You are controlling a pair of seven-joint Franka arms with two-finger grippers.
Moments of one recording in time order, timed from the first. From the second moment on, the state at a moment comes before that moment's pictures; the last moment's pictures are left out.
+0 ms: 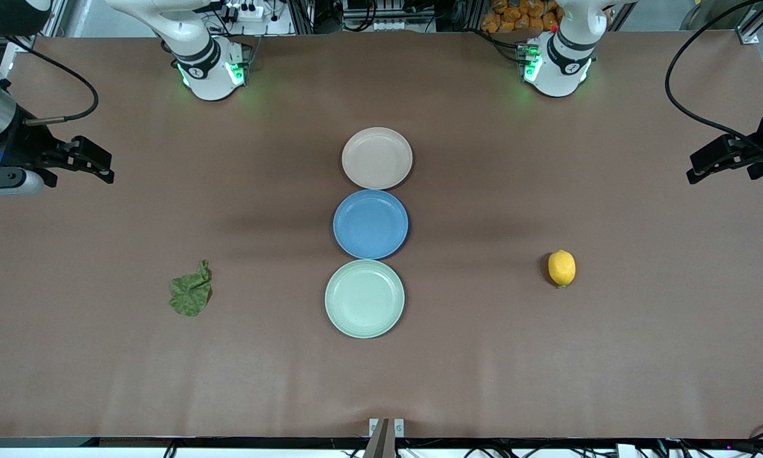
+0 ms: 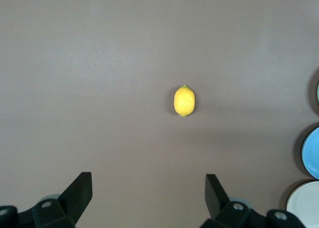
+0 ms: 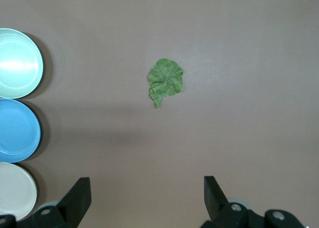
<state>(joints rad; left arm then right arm) 0.12 0.08 -0.17 -1.42 0.02 1.52 -0.11 0.06 0.02 0.02 -1.56 0.00 1.58 0.02</state>
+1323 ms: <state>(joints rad) 0.09 0.20 -0.21 -1.50 0.02 1.52 -0.11 0.03 0.36 0.00 -1.59 0.00 1.78 0.02</state>
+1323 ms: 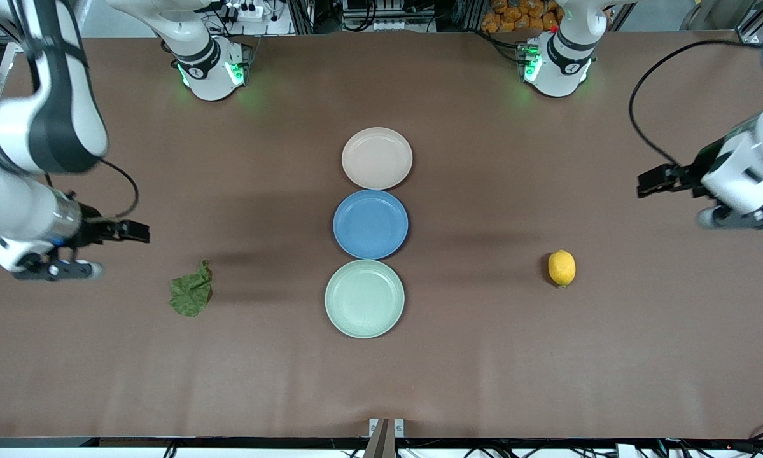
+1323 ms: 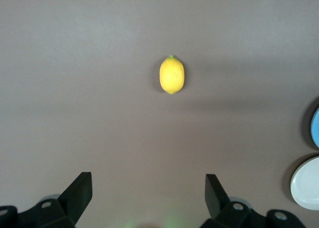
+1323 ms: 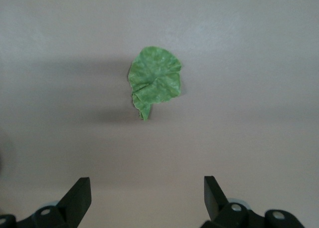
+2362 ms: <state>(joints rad) 0.08 0.43 -0.21 -1.91 0.03 2.17 -0.11 0.02 0.64 0.00 -1.65 0.00 2.16 0.02</state>
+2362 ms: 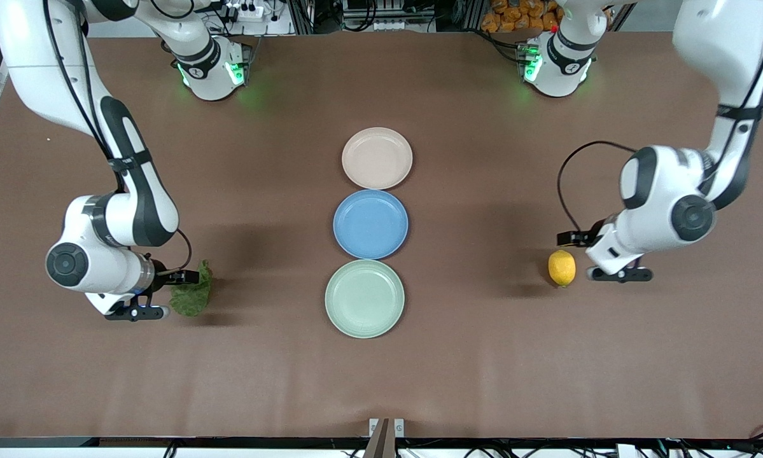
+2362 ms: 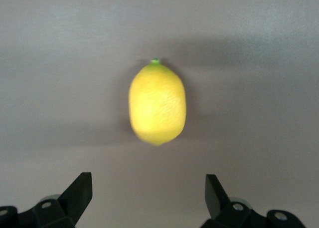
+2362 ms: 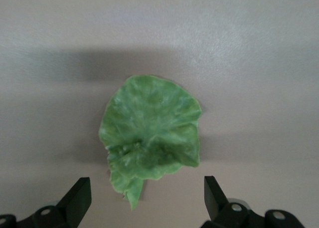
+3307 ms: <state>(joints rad) 0.08 0.62 -0.21 -1.80 0.12 2.30 0.03 0.02 0.71 0.00 -1.67 0.00 2.24 0.02</state>
